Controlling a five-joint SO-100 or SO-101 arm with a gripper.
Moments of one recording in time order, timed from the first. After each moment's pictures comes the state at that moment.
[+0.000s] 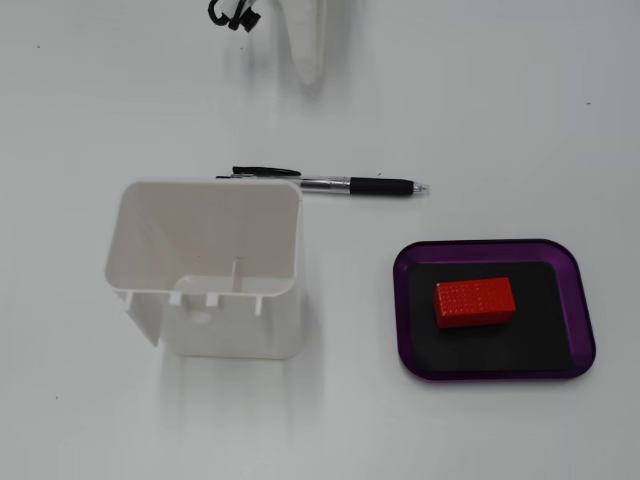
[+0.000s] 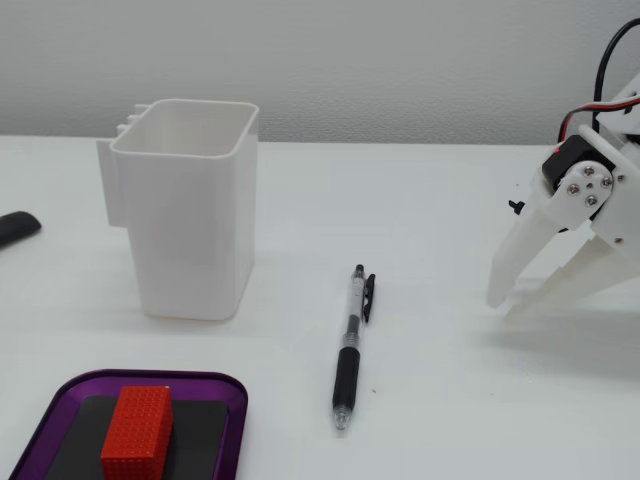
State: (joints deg) arm 6.9 192.0 176.9 66.4 1.2
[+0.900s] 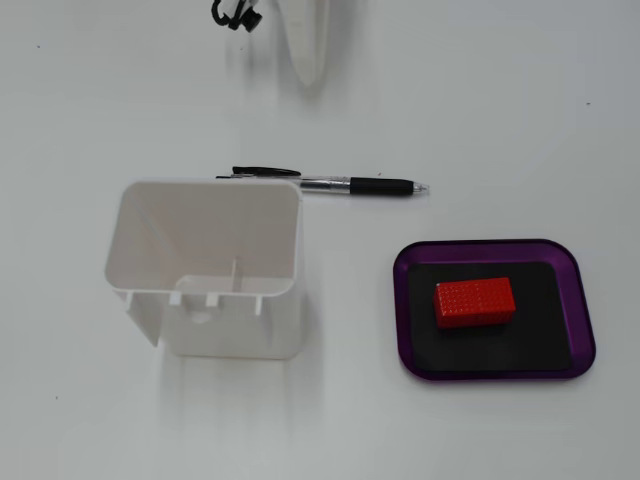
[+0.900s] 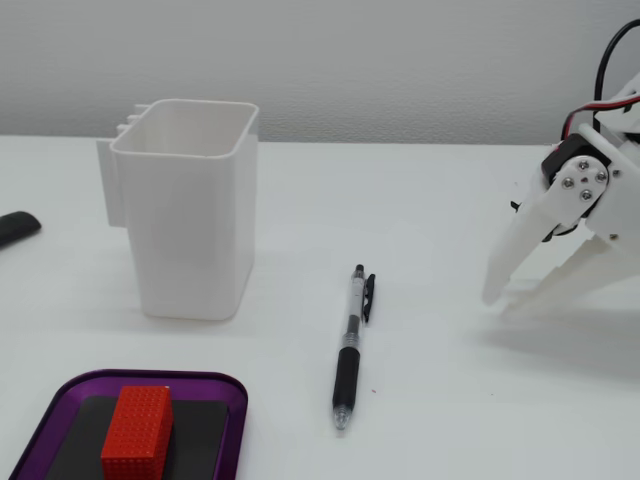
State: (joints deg) arm 6.9 192.0 176.7 63.5 5.5
